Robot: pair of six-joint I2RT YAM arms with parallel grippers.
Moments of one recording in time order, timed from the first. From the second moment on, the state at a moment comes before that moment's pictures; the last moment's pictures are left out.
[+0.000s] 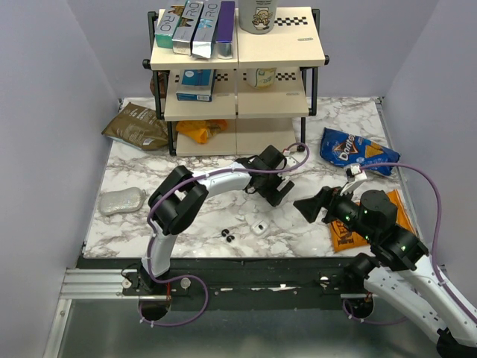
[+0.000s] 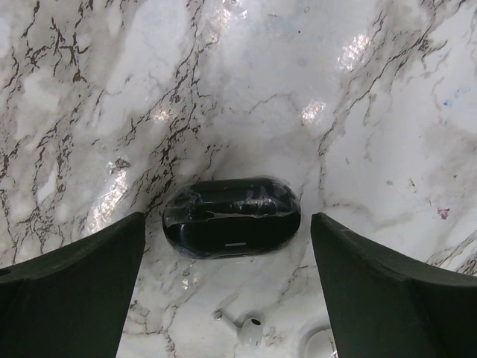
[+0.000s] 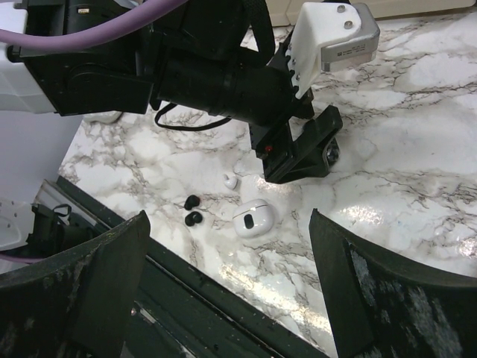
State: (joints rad) left arm -0.85 2.03 1.43 -0.37 0.15 0.00; right arm 0.65 0.46 0.65 -0.47 -0.02 0.54
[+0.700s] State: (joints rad) left arm -0.89 2.03 1.41 -0.36 0.01 0.00; right arm 0.65 0.43 0.65 -0.49 -0.02 0.54
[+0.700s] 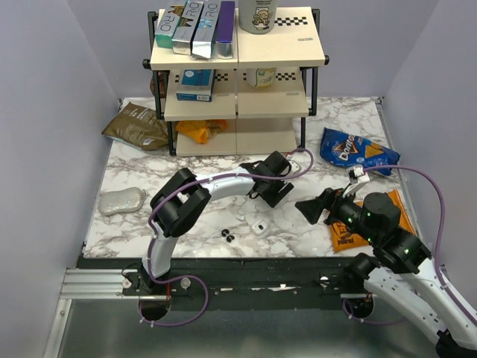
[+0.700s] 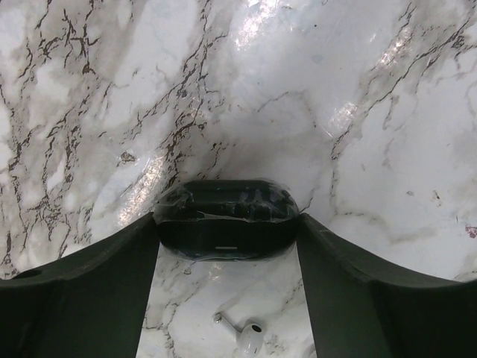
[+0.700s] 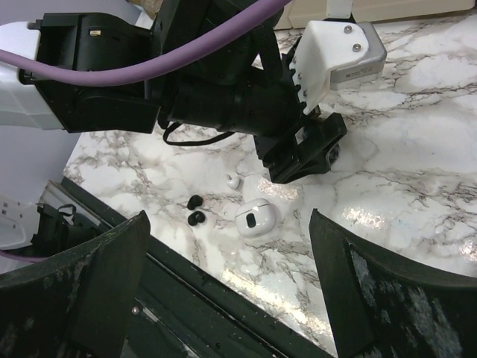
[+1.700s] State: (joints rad) left arm -0.81 1.20 0.64 0.40 0.27 -0.16; right arm 0.66 0.70 0.86 -0.51 0.04 0.52
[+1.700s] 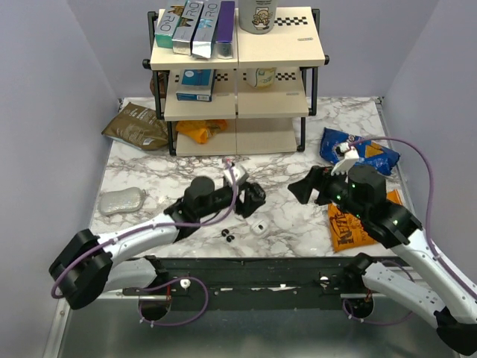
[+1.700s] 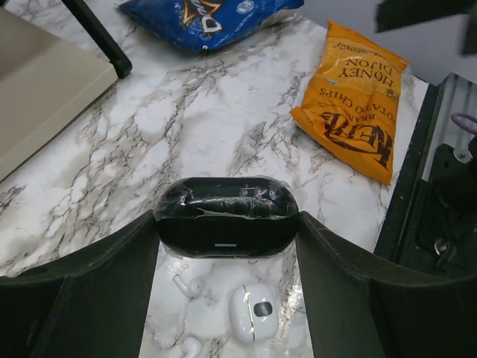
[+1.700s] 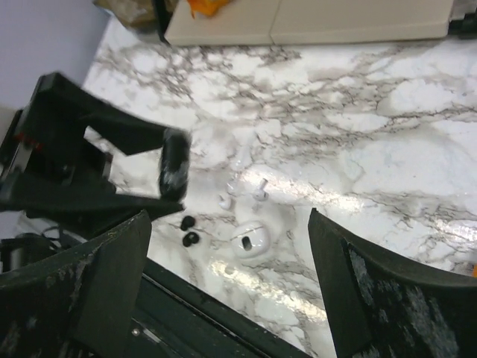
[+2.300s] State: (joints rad) left arm -0.94 0.89 0.21 0.78 0.06 -0.05; right arm 0.75 0.98 0.97 -0.46 -0.26 0.37
